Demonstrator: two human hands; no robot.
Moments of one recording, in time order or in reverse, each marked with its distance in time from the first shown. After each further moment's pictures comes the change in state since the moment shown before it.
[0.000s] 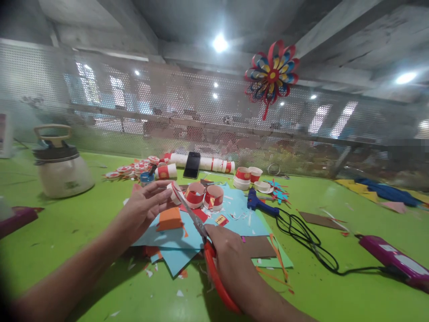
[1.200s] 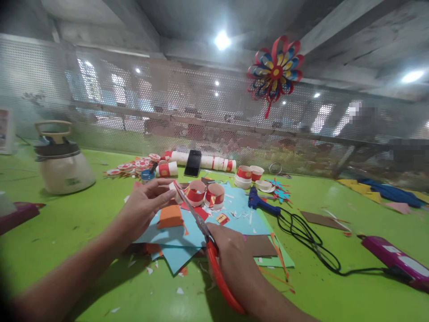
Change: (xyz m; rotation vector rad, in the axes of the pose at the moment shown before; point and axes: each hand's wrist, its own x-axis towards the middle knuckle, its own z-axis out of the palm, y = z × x) left_hand 0.001 -0.007 -0.005 0.234 -0.009 0.099; right_hand 0.001 0.002 0.001 -0.020 0.057 -0.054
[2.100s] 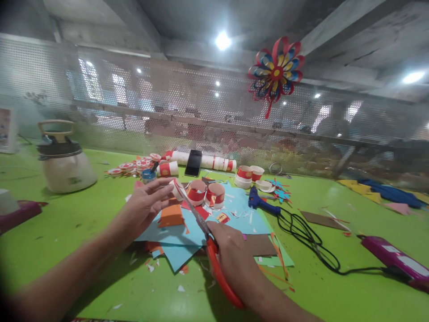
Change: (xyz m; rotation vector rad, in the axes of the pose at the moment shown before) left_hand 0.003 0.001 -0.001 -0.246 0.004 -0.096; right_hand 0.000 0.004 0.000 -0.001 -0.007 0.000
